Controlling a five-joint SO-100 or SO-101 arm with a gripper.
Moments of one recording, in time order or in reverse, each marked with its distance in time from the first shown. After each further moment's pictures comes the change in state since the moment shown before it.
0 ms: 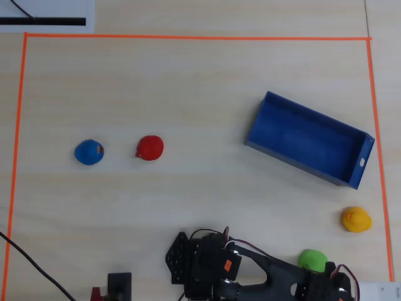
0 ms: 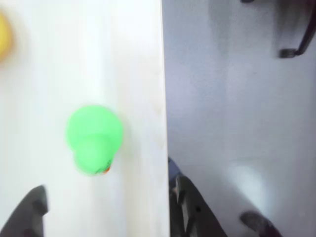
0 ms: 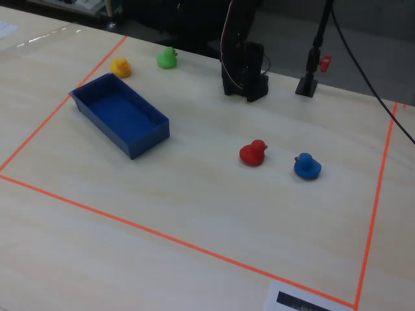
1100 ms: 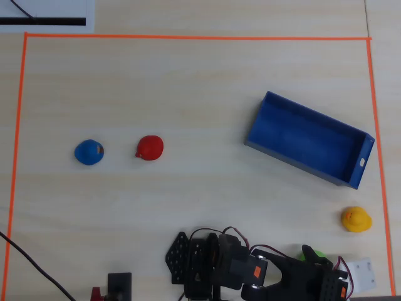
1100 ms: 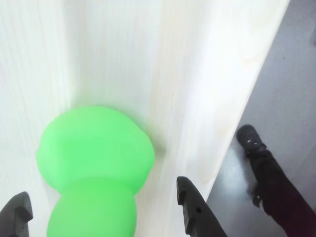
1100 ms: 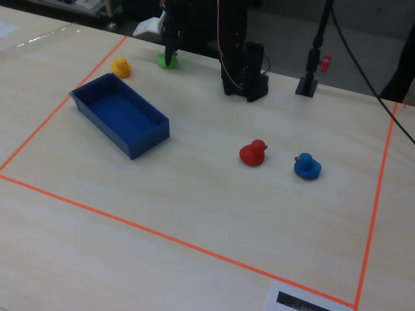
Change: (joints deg) arm -5.3 -15.6 5.6 -7.4 -4.4
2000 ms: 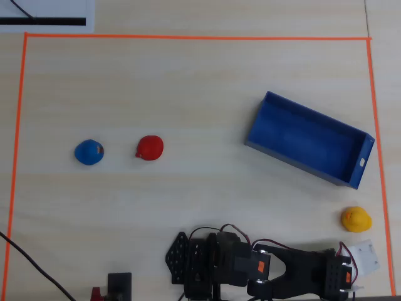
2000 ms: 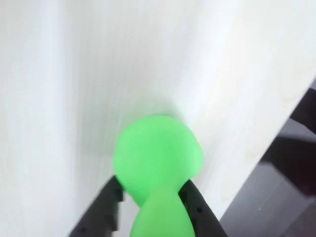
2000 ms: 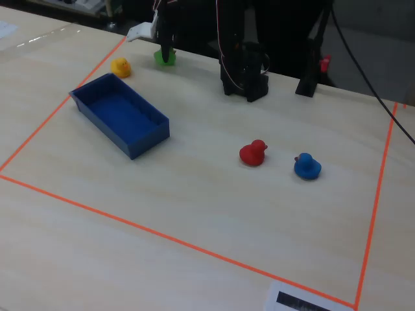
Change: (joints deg) arm -4.0 -2.5 -2.4 0.9 -0.4
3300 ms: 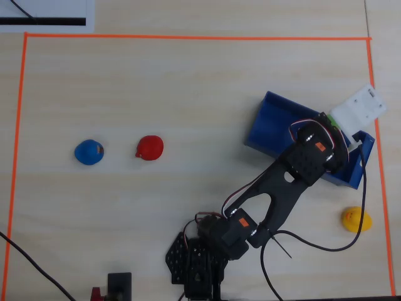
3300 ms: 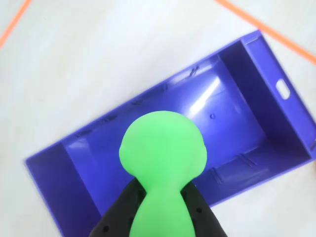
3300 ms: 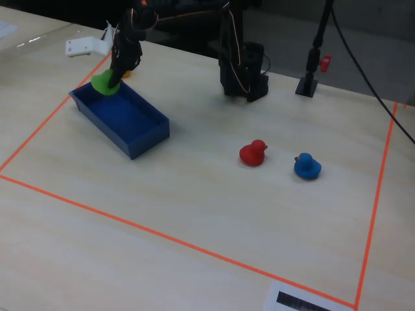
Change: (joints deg) arm -53.8 0.9 -25.0 1.4 32.9
